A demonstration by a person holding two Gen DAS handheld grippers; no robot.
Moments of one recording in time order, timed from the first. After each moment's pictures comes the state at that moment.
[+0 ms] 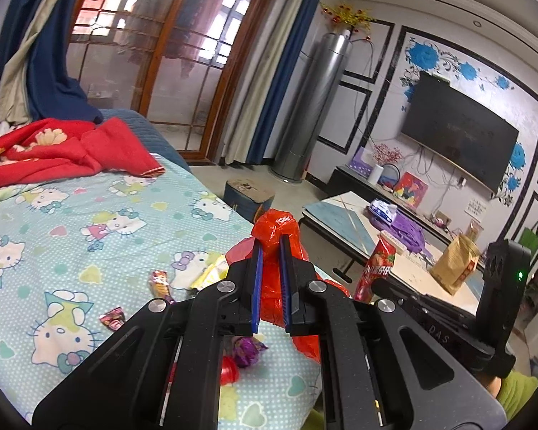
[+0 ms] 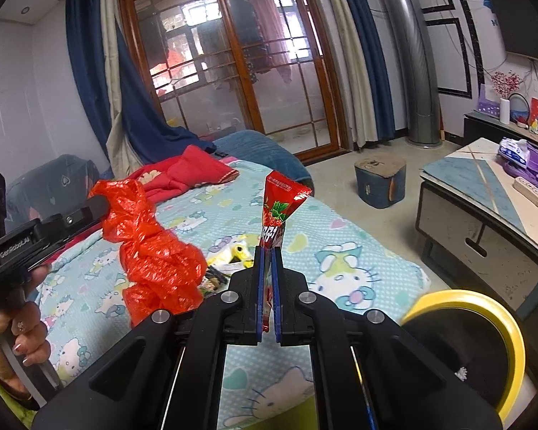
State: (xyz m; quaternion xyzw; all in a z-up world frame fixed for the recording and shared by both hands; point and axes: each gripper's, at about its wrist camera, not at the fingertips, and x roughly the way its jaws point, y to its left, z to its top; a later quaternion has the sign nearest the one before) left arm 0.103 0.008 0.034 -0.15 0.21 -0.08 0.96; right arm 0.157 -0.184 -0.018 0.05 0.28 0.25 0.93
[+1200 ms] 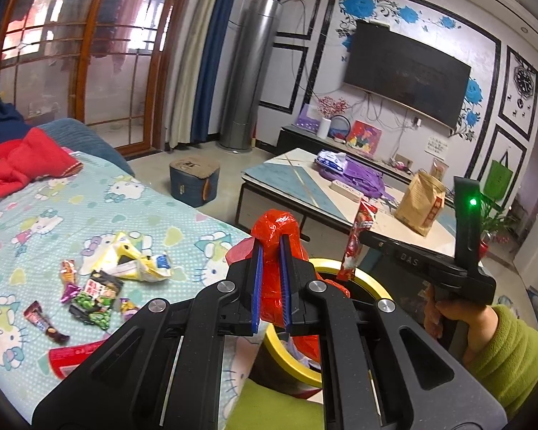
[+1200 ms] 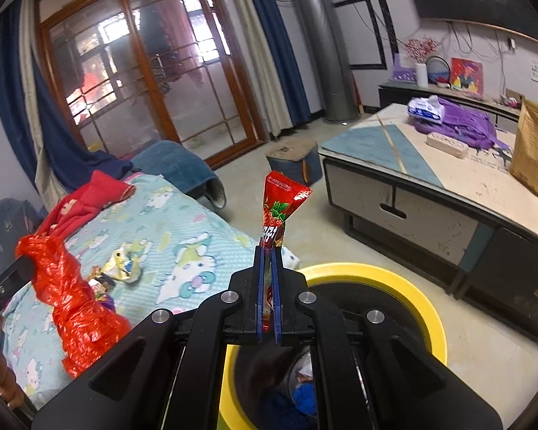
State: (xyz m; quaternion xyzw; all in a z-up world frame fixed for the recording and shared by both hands) left arm 0.113 -0.103 0.008 -0.06 0.25 -0.19 0.95; right arm 0.166 -0.318 -0.052 0.11 0.31 0.10 0.94
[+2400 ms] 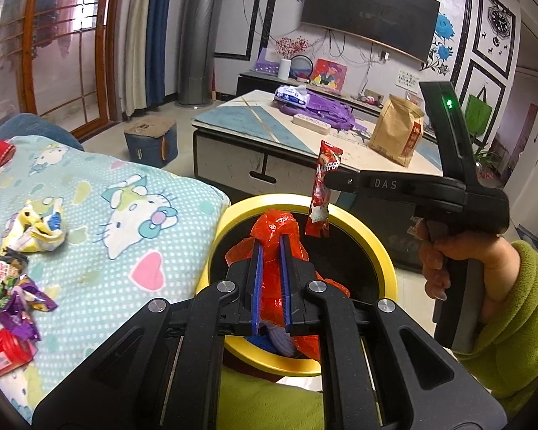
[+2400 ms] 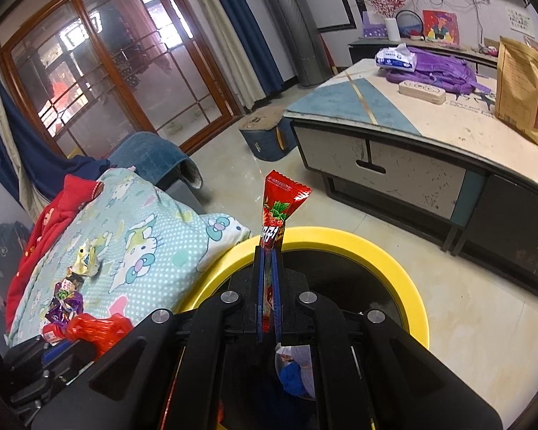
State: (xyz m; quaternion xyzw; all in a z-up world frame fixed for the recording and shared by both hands) left arm 0.141 -0.194 -0.070 0.01 0.33 -0.26 0.91; right arm 0.188 -0.373 -0.098 0.17 0.37 0.07 0.91
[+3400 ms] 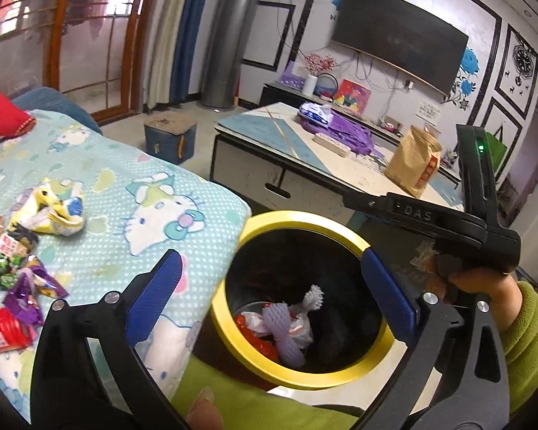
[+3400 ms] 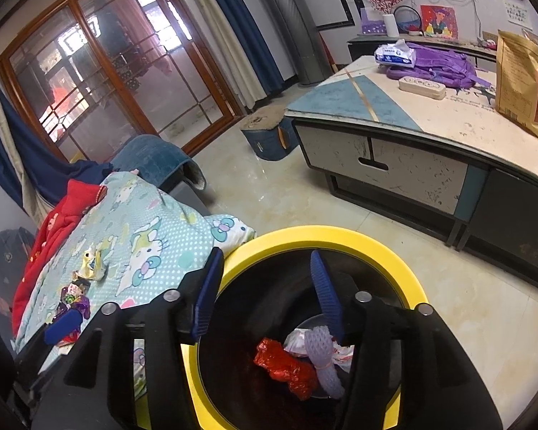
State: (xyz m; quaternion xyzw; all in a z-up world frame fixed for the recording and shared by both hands) left arm 0.145 -0.167 -0.061 -0.05 0.32 -0.21 0.92; right arm 0.185 -0.373 -0.090 0.18 0.37 0.08 0.91
